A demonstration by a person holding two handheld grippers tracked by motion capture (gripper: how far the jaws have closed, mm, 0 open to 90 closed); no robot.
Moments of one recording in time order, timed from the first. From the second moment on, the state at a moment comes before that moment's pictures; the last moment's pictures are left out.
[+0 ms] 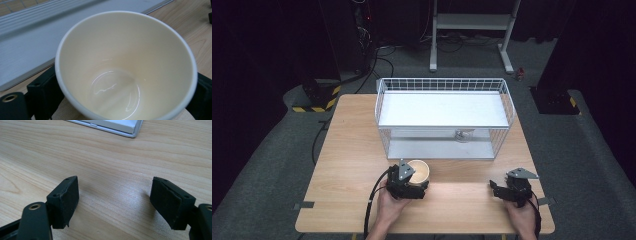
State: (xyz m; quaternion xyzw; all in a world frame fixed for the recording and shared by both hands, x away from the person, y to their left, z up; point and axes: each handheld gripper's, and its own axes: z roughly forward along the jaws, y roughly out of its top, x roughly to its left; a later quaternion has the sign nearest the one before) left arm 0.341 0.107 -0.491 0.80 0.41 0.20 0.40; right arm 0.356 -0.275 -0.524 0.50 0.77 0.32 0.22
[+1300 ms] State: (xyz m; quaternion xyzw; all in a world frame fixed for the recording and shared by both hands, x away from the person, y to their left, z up) left arm 0.362 0.107 -0.472 0.79 0.42 0.24 0.39; right arm 0.356 -0.275 -0.523 0.50 0.77 0.32 0.22
